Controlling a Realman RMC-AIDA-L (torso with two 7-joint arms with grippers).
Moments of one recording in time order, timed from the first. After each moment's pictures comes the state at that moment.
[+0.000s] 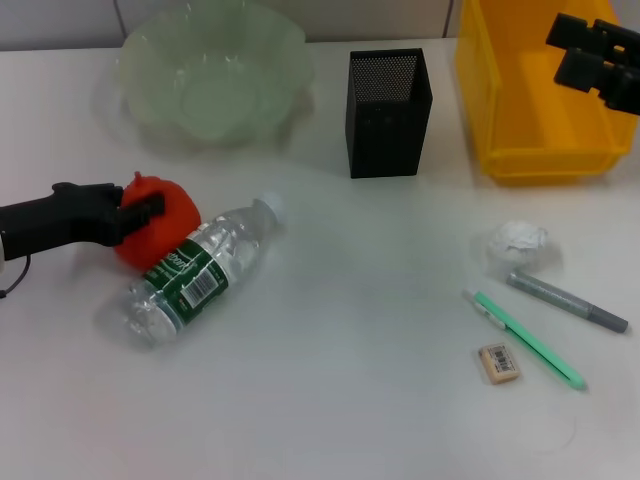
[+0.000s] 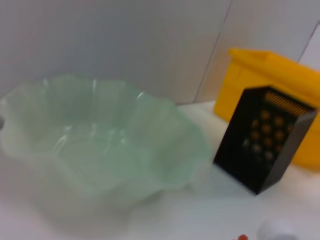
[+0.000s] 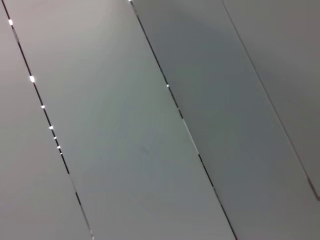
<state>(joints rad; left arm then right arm) -0.50 -2.07 0.48 0.62 2.16 1.33 -1.45 0.53 1.97 -0.50 -0.64 -1.70 -1.94 1.60</state>
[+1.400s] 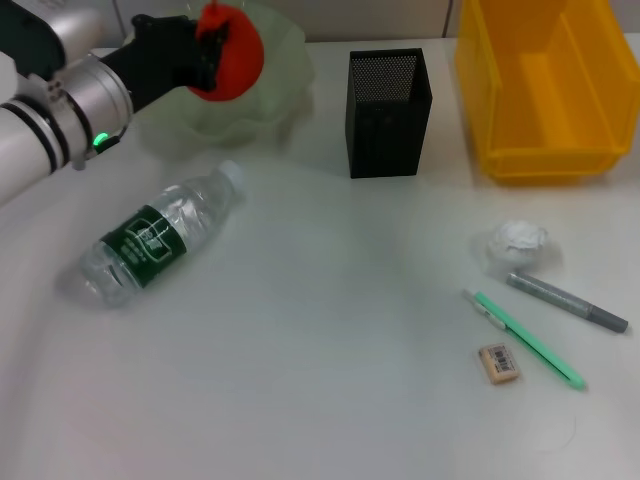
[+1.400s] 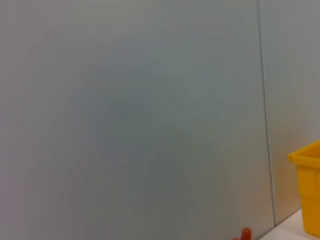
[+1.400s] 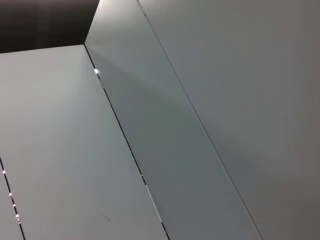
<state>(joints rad) -0.81 -2.08 0.47 0.20 1.60 0.89 -0.65 0.42 1.98 -0.43 -0.57 -1.56 -1.94 1.54</state>
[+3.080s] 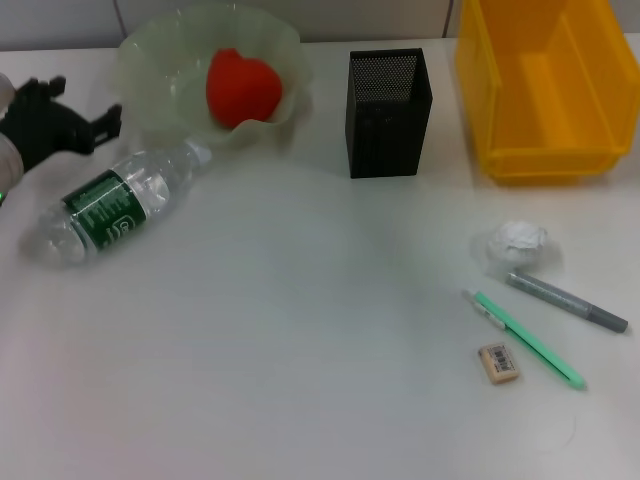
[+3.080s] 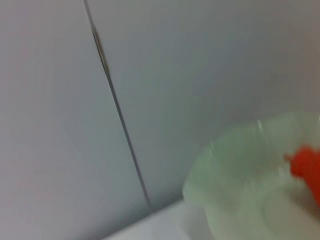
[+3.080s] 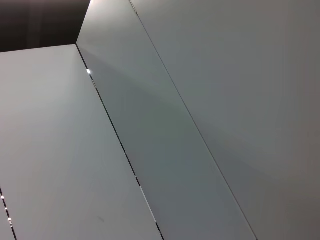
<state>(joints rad) -0.58 -2.07 0.78 0.44 1.51 0.62 -0.83 0.43 1.98 -0.44 -0.54 -1.56 -1.91 1.53</state>
